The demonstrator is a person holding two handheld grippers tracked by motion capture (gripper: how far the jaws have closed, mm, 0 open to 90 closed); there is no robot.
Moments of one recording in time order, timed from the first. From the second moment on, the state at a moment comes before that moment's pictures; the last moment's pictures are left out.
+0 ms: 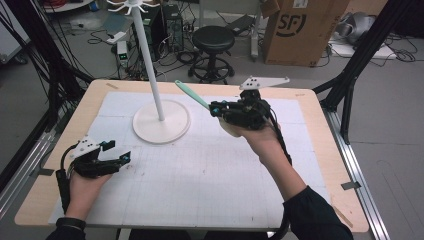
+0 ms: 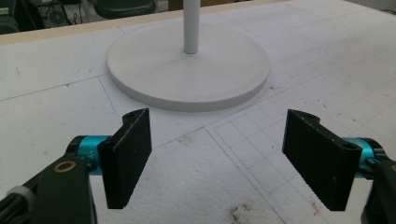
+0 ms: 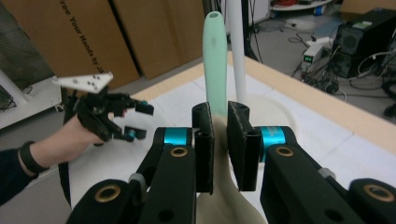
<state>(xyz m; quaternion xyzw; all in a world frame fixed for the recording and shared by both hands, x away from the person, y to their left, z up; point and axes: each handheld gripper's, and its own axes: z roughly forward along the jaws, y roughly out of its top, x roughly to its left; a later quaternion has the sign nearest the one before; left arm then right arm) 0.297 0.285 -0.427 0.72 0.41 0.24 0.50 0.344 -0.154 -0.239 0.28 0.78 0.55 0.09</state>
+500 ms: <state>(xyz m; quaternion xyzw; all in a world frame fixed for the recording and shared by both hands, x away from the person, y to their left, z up) 0.297 0.287 -0.427 0.72 0.41 0.24 0.51 0.361 -0.133 -0.163 0.25 0.78 0.57 0.11</state>
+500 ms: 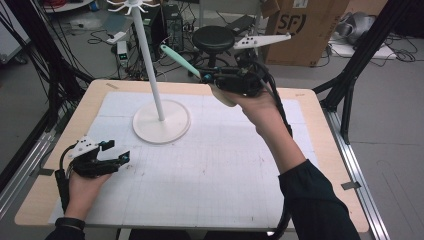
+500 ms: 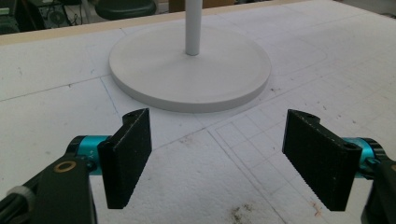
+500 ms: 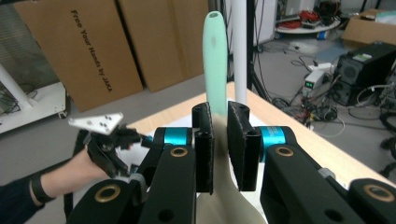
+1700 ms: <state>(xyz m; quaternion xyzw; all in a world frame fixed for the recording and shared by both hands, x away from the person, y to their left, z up) 0.297 0.289 -0.429 0.73 0.41 0.23 0.50 0.378 -0.105 -0.125 0.24 0.75 0.60 0.13</state>
